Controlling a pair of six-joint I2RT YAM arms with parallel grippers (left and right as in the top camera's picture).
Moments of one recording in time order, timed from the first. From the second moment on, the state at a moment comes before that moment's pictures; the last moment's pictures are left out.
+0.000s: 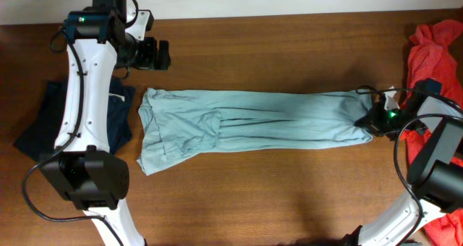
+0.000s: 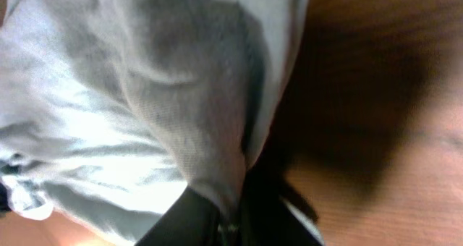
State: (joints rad) left arm -0.03 2.05 2.17 -1.31 0.17 0.07; right arm -0.54 2.04 1.28 -0.77 -0.55 -0.02
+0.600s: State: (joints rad) left arm -0.03 2.05 2.17 -1.31 0.17 0.07; right arm -0.56 1.70 1.74 -1.28 -0.09 0.09
